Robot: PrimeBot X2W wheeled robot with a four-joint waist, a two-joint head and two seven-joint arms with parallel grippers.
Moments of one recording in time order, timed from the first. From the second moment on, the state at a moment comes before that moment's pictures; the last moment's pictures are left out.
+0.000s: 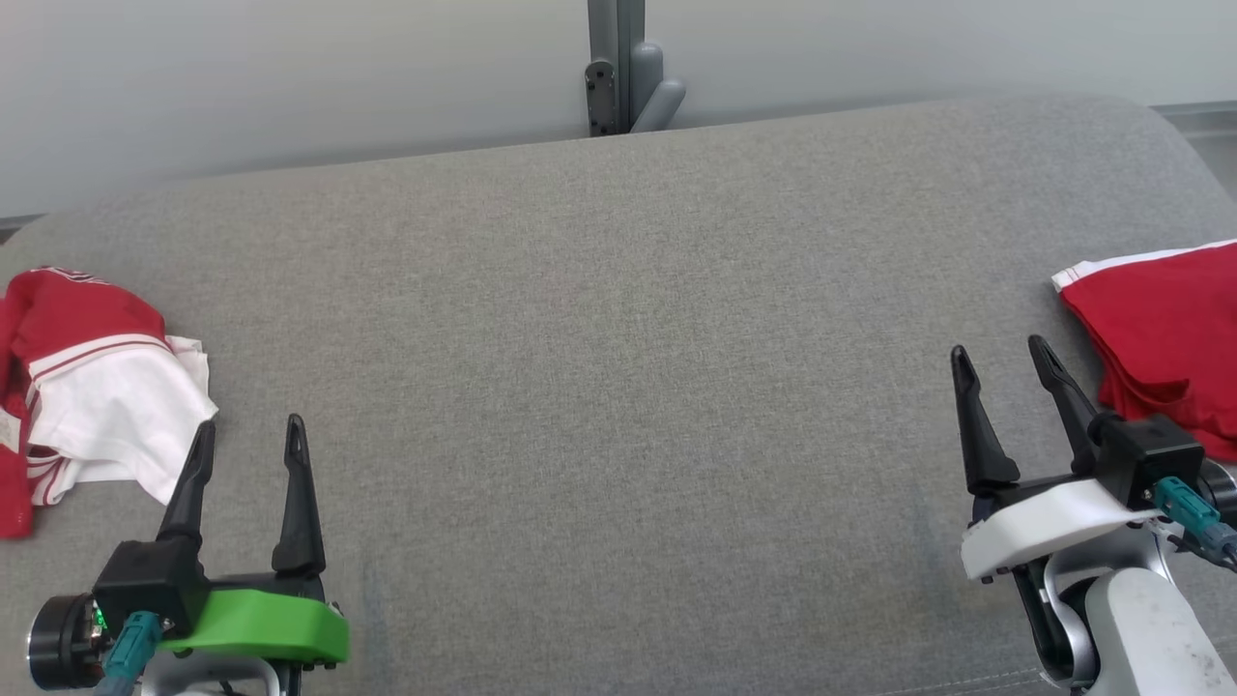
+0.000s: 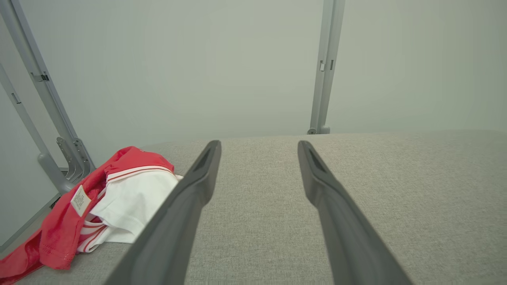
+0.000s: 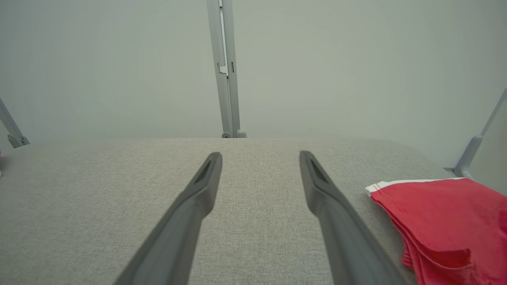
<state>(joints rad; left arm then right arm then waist) -0.02 0.32 -0.23 -0.02 -0.38 0.19 -0.20 -0.14 -0.14 0.02 0.13 0.17 0.13 -0.18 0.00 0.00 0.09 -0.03</state>
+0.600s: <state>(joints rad) 0.04 0.33 -0.24 -0.06 -0.39 0.21 -0.18 -0.06 -0.15 0.01 0.05 0.16 0.13 -0.14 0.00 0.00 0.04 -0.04</state>
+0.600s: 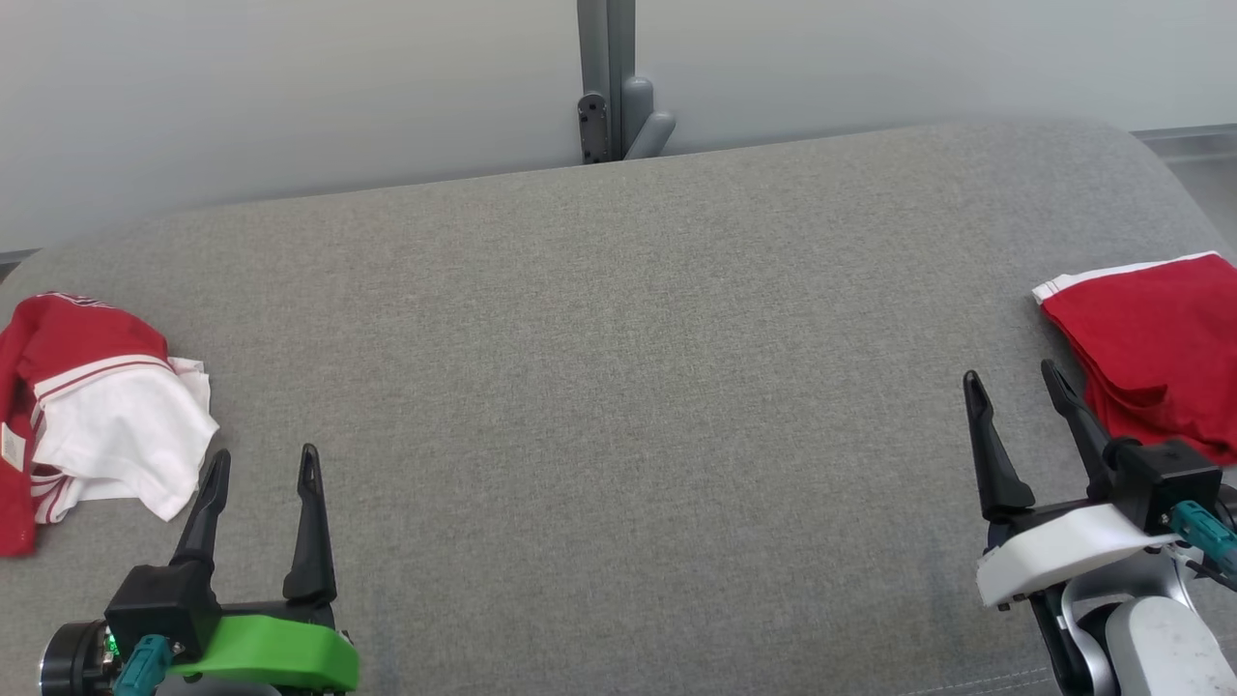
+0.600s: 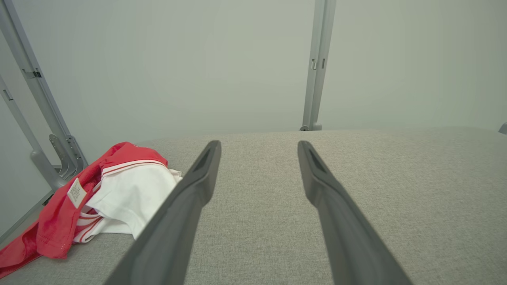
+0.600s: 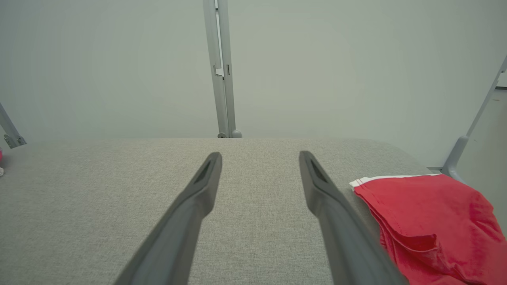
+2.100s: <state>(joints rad) -0.06 0.33 -0.20 0.00 -0.45 0.18 -0.24 -0.06 -0.13 0.07 -0.05 0.17 0.13 -0.08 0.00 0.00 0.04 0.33</state>
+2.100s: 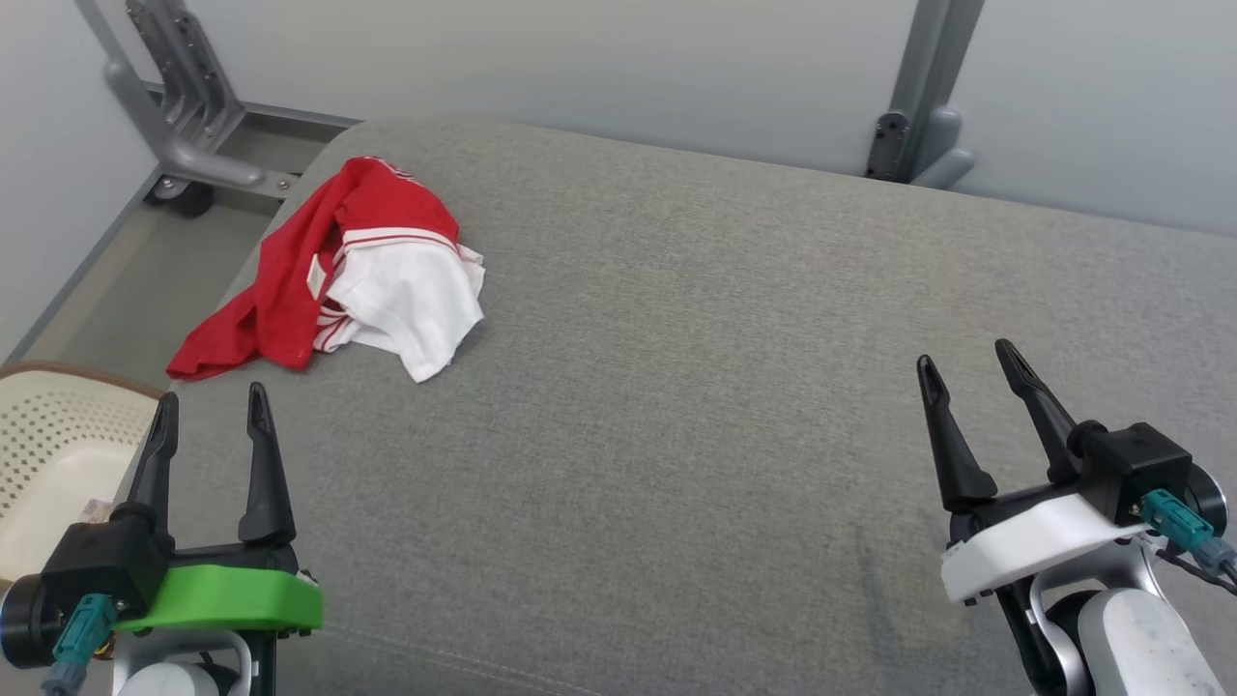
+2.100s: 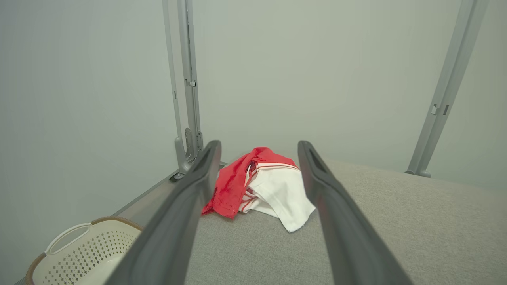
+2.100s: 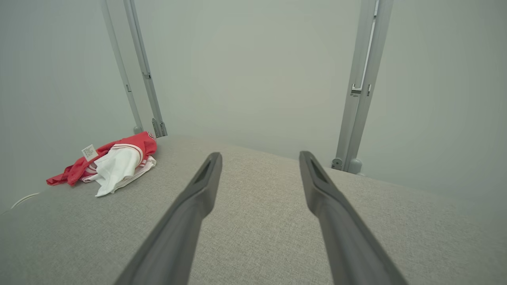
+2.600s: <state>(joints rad) -0.06 0.33 -0.20 0.01 -0.45 0.18 -0.25 -0.07 -0.12 0.07 -0.03 0.17 0.13 -0.09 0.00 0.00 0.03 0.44</state>
